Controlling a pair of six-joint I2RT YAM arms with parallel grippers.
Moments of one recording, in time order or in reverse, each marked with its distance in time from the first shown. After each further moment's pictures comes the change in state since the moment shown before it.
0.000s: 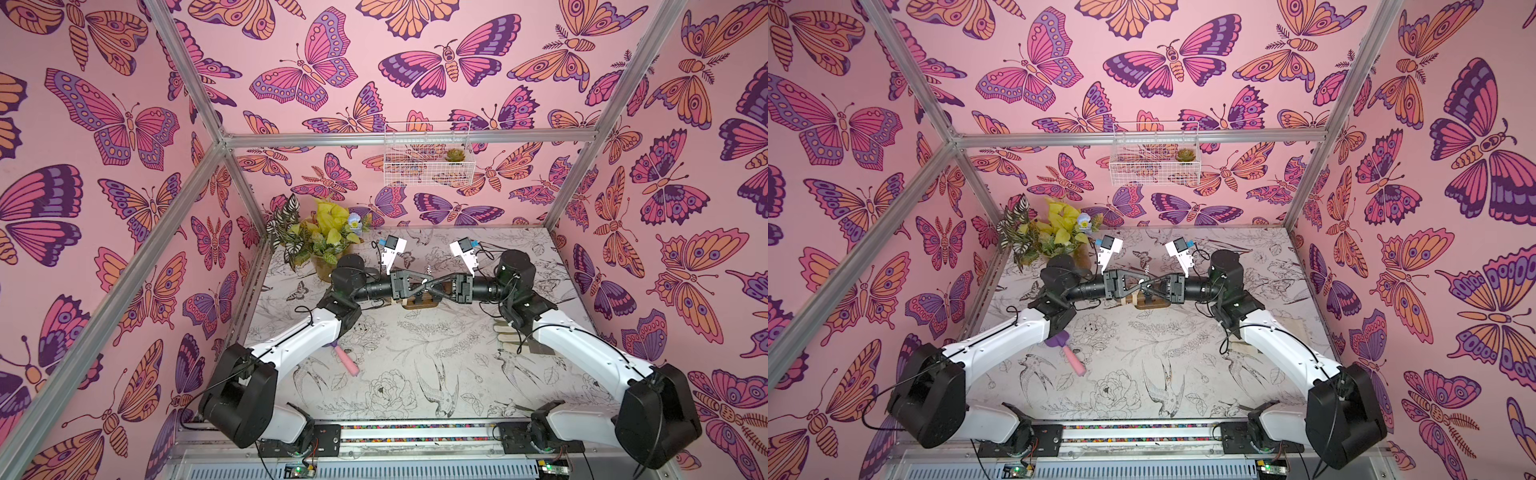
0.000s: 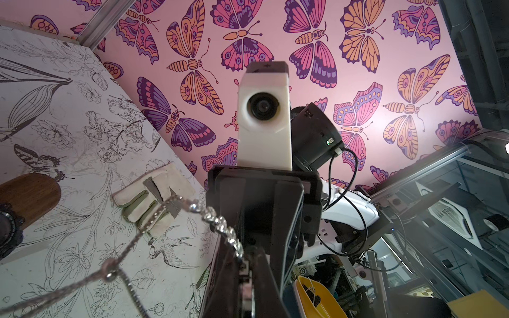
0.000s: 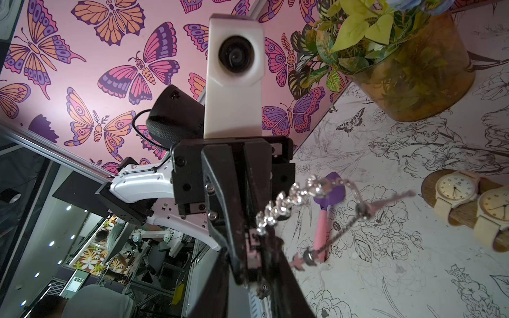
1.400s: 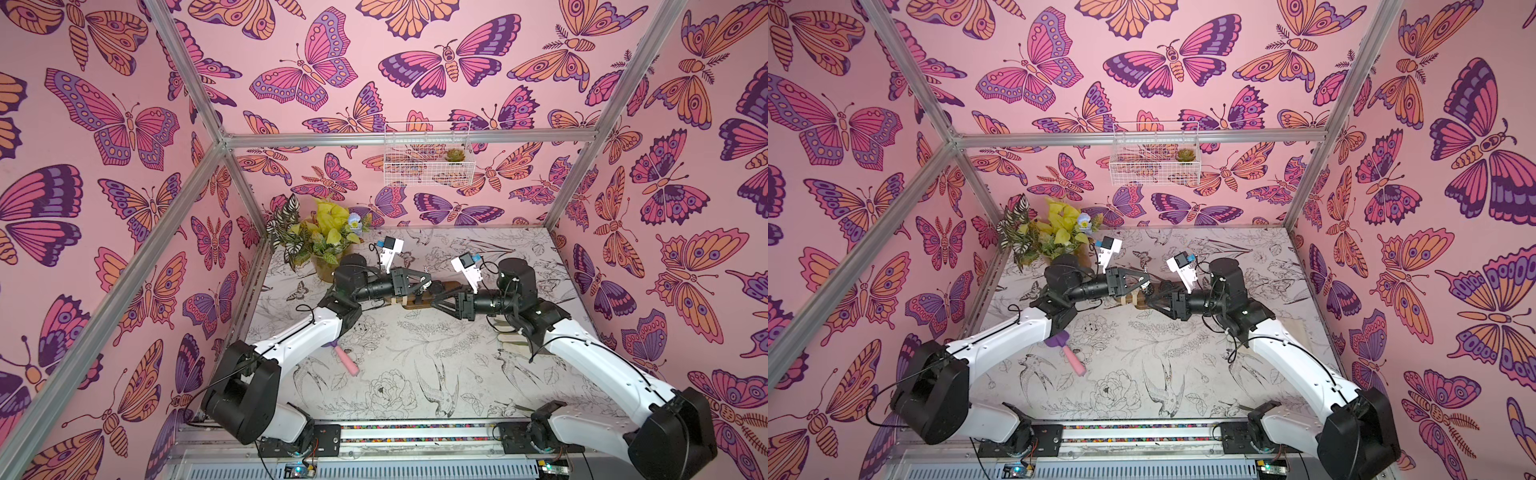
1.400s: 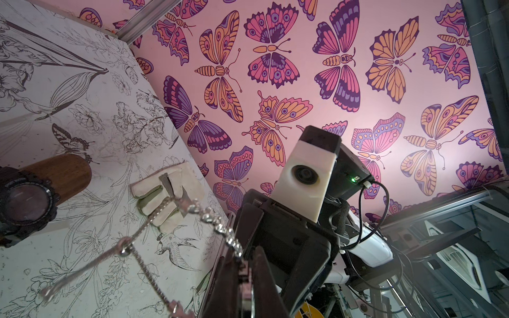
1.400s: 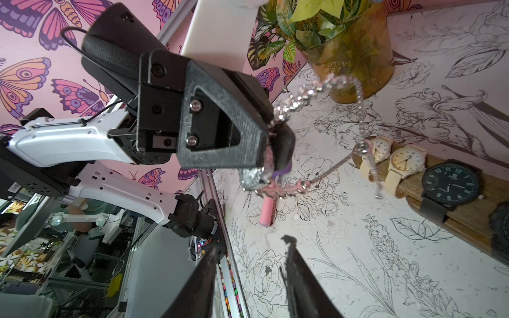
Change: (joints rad) left arm 0.009 0.018 0.000 -0.053 -0.076 -0.056; right arm 0.014 -0.117 -0.010 -0.399 0.156 -0.392
